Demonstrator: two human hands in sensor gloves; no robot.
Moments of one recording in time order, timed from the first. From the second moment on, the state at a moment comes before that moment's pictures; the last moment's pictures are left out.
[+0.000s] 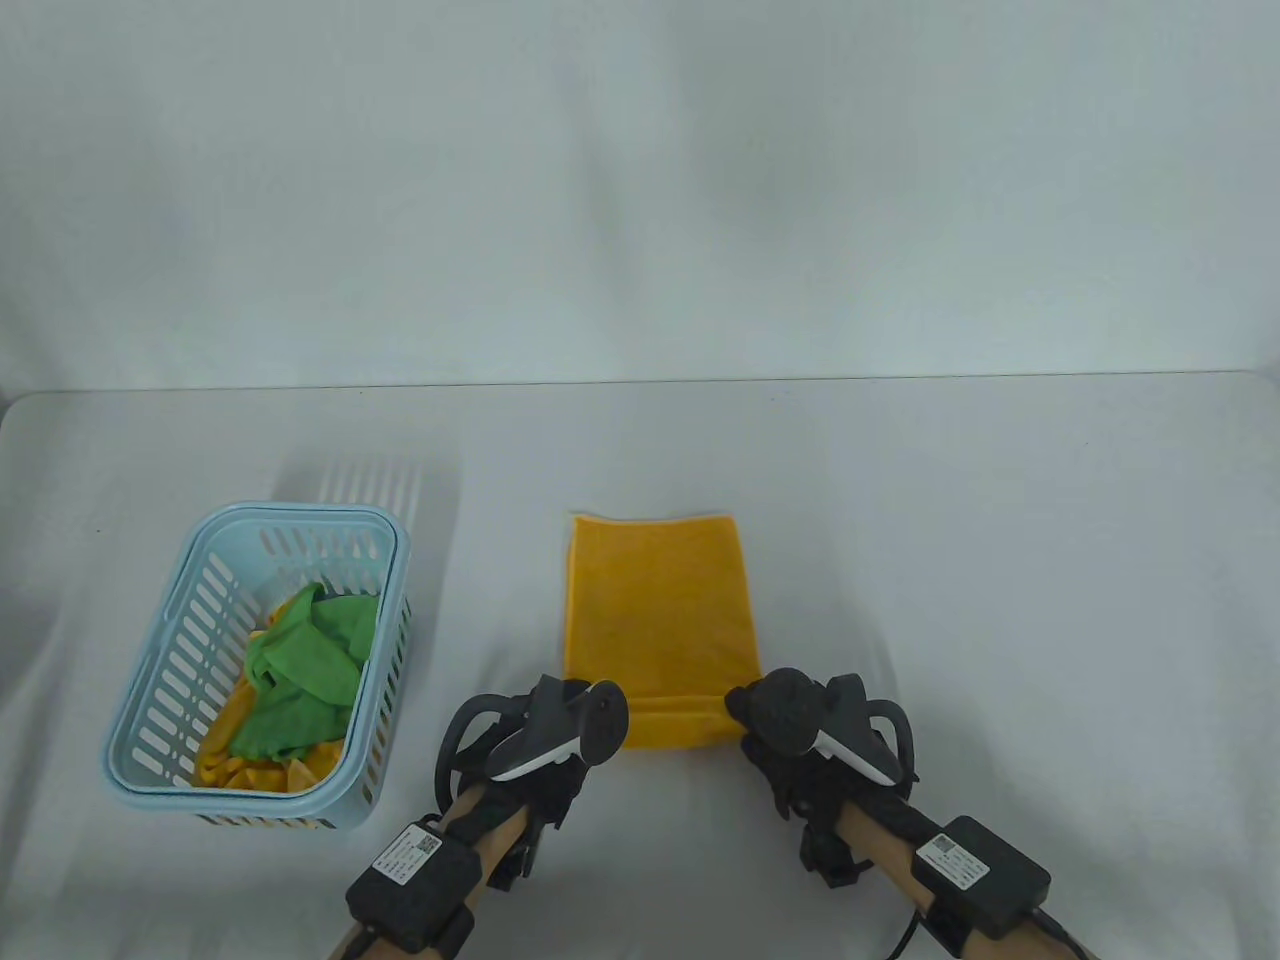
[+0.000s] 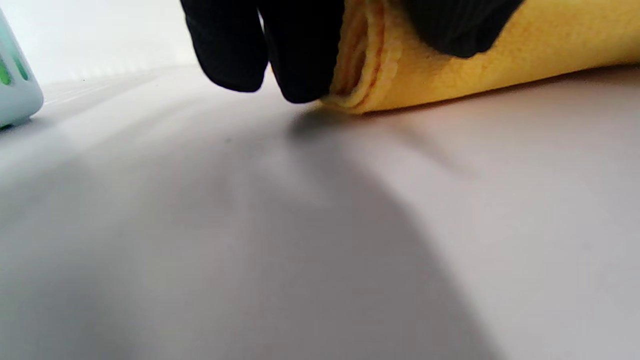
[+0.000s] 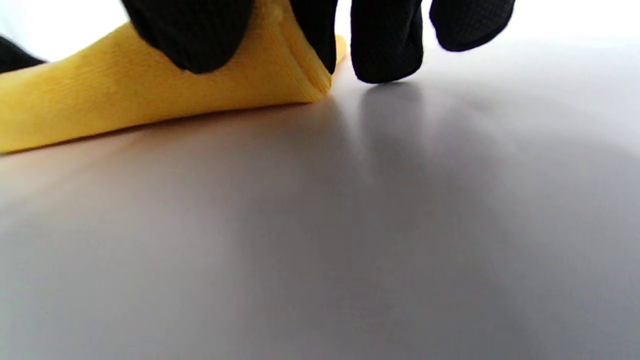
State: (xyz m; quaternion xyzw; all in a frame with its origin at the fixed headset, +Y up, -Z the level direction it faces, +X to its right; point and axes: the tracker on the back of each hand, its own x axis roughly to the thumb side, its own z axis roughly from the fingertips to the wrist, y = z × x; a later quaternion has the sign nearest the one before) left_hand -0.108 -0.747 -0.324 -0.15 -0.15 -0.05 0.98; right_hand 0.136 -0.751 -0.324 0.08 0.10 0.98 0.12
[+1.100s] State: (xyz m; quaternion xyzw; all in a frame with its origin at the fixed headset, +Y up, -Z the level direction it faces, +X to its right) left_hand -0.153 -0.740 -0.340 -0.14 0.00 0.12 0.98; right_hand 0.172 -0.751 -0.336 -0.05 0.13 0.94 0.31
